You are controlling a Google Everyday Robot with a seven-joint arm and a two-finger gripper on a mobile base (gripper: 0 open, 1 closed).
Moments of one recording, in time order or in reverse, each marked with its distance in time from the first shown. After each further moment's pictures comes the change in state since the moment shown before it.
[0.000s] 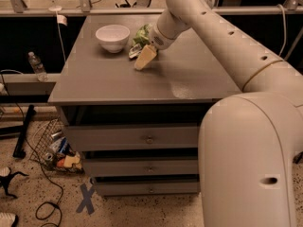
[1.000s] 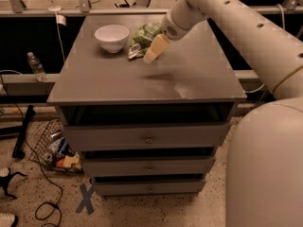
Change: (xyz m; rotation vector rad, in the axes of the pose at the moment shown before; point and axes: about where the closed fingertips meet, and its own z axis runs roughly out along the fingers) arm 0.005 -0.014 -0.063 0.116 -0.031 0.012
